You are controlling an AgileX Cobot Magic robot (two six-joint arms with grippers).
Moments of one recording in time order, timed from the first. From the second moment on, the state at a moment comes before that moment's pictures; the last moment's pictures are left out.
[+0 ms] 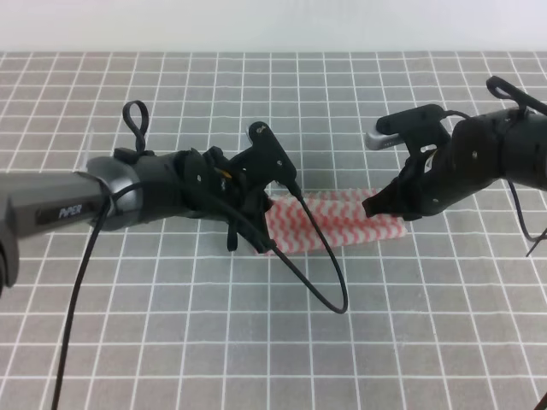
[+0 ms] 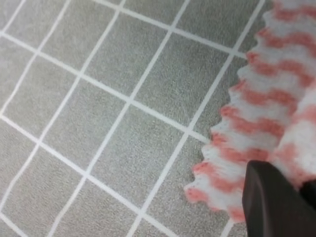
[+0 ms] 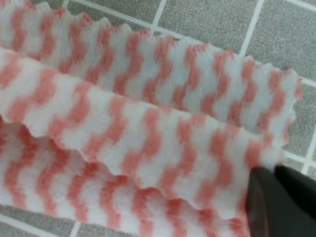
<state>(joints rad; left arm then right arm) -0.52 2.02 -1.30 -0.54 0.16 1.20 0.37 1.92 -1.32 0.02 0.51 0.00</state>
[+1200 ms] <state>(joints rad) -0.52 2.07 -1.34 -0.54 0.20 1.19 0.33 1.94 -1.32 0.07 0.48 0.00</state>
